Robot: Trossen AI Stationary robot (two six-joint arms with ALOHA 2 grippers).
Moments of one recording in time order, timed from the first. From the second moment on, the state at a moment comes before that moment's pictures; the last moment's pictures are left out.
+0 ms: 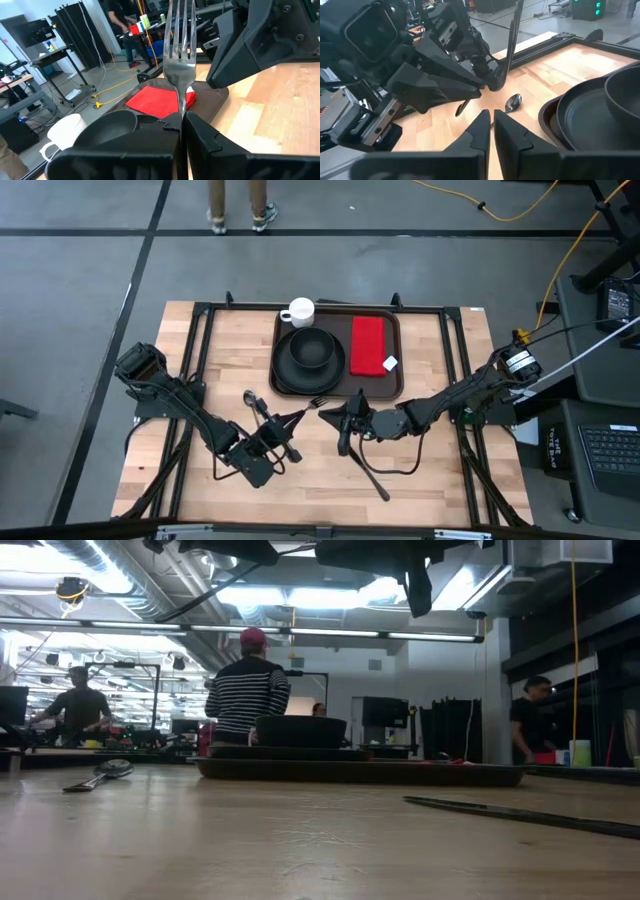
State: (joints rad) left arm -0.64 1.63 1.01 -0.03 -1.32 -0.37; right arm 0.40 1.64 0.92 0.50 0.61 0.47
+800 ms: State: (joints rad) left arm -0.64 1.63 1.01 -0.03 -1.32 -0.37; right arm 0.37 1.64 0.92 0.60 0.61 0.41
